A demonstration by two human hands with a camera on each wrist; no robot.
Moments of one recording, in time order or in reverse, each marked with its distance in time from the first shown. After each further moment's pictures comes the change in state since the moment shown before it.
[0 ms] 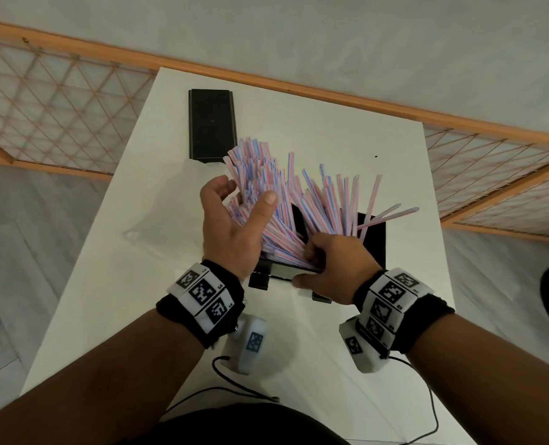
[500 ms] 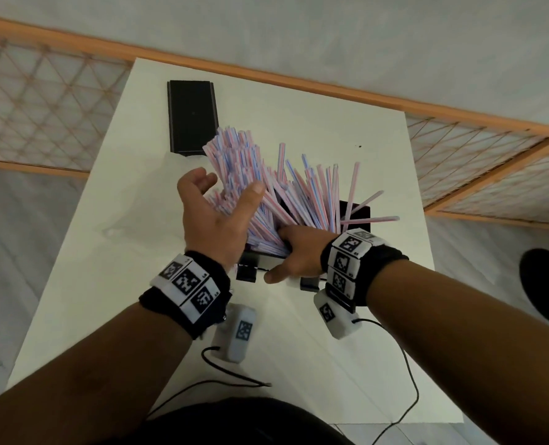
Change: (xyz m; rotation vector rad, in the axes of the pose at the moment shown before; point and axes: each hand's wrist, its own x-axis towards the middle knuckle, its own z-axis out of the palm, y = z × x) left_hand 0.002 -0.002 0.003 0.039 0.021 0.010; right_hand 0.026 -0.021 -0.006 -0.090 -0.353 0.017
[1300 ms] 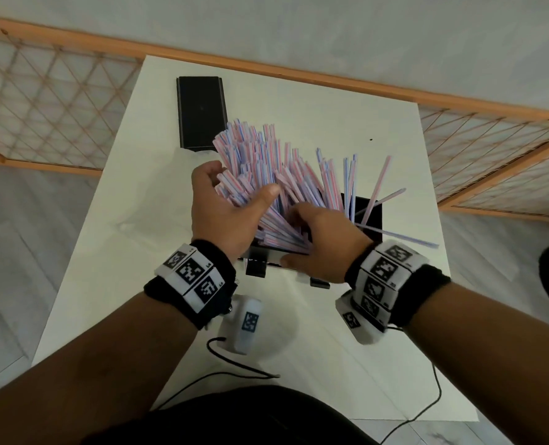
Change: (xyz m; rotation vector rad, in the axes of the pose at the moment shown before) left_hand 0.006 0.003 -0.004 0.040 -0.045 -0.088; right_hand -0.026 0.009 0.006 -0.003 0.380 -0.202
